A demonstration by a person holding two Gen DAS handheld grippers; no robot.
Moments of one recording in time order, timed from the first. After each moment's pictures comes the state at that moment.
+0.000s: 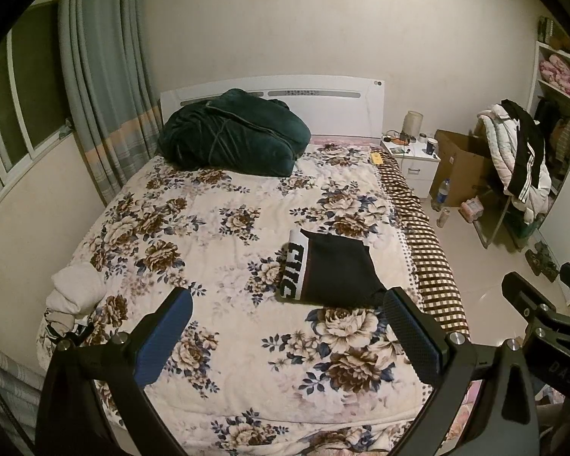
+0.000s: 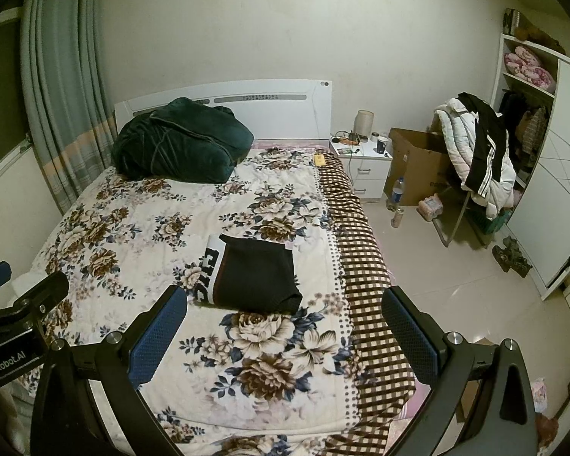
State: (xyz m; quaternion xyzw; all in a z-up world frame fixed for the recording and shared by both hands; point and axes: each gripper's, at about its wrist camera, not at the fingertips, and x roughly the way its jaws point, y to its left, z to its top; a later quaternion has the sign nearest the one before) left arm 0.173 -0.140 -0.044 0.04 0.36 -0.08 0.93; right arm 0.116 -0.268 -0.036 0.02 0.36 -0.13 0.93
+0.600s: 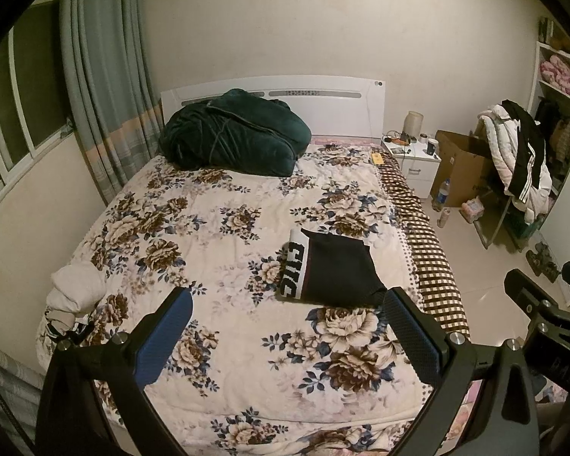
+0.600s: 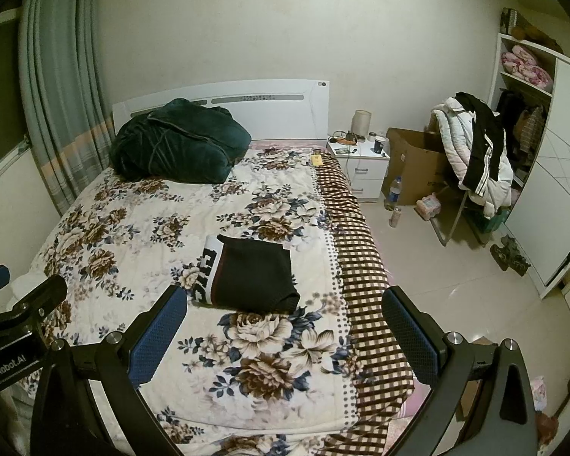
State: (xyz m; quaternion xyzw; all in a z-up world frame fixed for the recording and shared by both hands) left arm 0.172 -0.140 -0.047 0.05 0.36 -0.08 0.93; right arm 0.118 -0.273 -0.035 0.02 0.36 -0.12 0.93
